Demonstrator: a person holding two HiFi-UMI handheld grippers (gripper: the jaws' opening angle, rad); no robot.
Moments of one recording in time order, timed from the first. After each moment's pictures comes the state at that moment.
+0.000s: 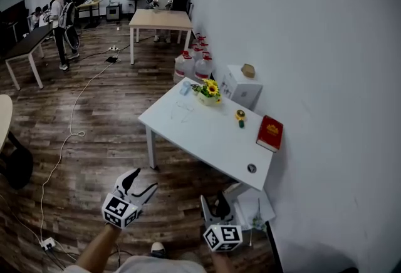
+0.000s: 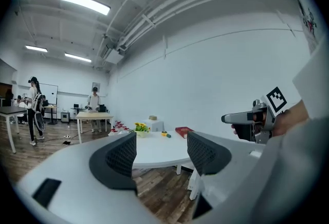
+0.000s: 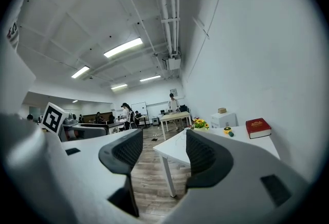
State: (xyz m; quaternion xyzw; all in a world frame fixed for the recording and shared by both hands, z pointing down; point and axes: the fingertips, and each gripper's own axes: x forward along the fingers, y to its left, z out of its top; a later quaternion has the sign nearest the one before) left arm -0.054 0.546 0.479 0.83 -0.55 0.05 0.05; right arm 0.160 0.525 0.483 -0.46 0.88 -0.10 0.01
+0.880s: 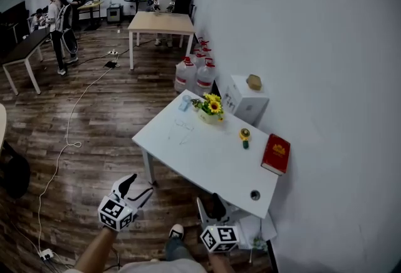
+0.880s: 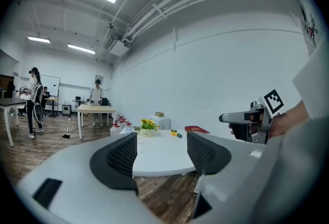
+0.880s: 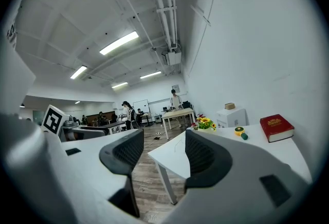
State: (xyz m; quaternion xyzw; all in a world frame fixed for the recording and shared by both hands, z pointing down) left arm -0.105 0.376 0.510 0.82 -0.56 0.05 0.08; right arm 0.108 0.341 0.510 -0.44 0.89 -0.12 0.00
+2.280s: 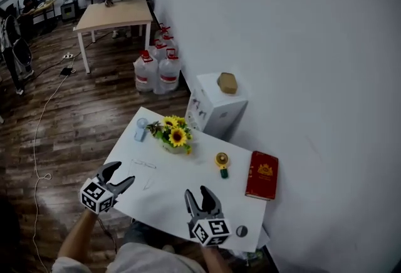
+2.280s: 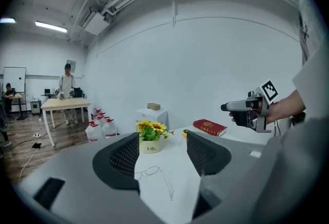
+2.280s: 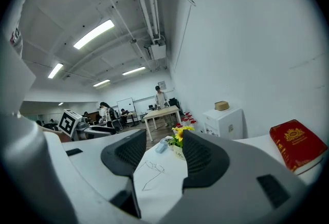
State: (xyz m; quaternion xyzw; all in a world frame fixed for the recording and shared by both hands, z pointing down) left arm -0.117 -0.091 0.570 0.88 -0.44 0.12 0.10; right arm 0.123 -0.069 0.551 -0.49 0.86 -0.15 -0.01
